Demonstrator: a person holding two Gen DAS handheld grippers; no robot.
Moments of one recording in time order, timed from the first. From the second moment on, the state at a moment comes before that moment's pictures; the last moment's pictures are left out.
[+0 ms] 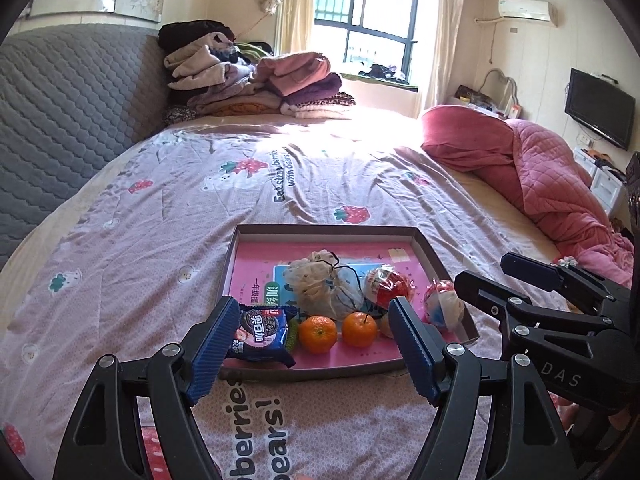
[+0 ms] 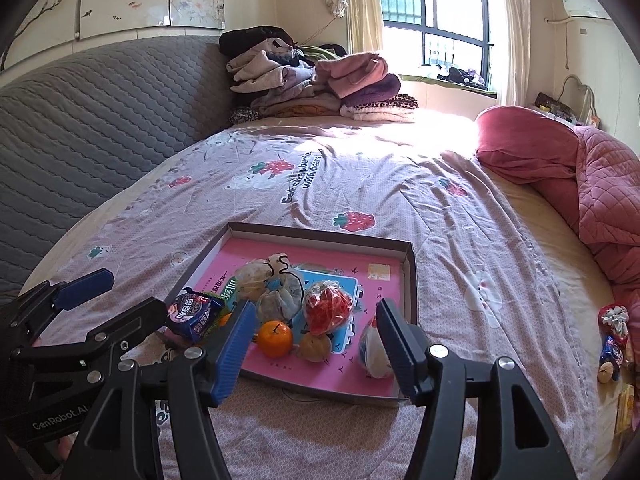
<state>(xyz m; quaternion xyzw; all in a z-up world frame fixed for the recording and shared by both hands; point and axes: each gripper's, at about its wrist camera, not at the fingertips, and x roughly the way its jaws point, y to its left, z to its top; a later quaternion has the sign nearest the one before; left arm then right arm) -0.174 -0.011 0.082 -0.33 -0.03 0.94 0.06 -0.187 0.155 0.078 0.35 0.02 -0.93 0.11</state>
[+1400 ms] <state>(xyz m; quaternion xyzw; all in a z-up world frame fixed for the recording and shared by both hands) -0.105 -0.016 0.097 -0.31 -0.02 0.95 0.02 -0.102 0.151 0.097 0.31 0.00 -0.95 0.10</state>
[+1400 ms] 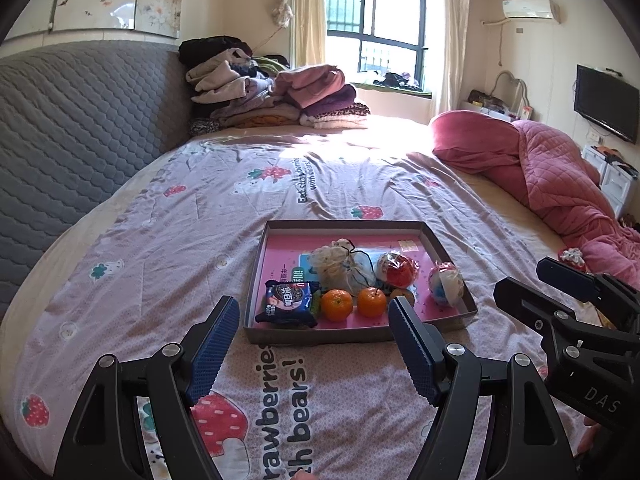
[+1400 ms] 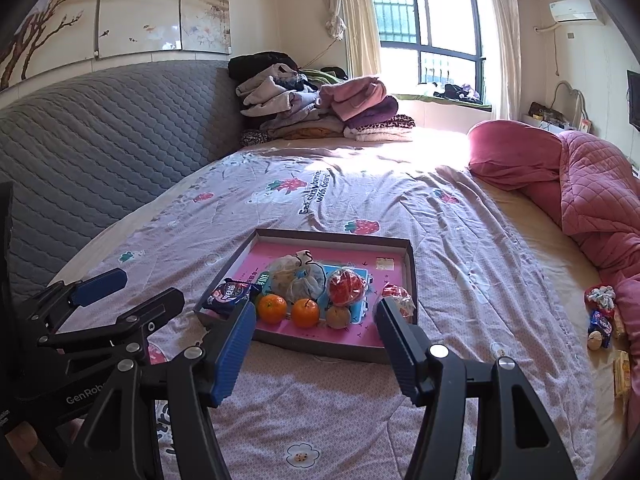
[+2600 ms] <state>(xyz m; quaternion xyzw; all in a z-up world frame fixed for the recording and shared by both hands) -0.108 -0.022 0.054 -0.34 -0.01 0.94 0.01 -0.103 0.169 0.057 0.32 -0.01 -0.94 0.08</state>
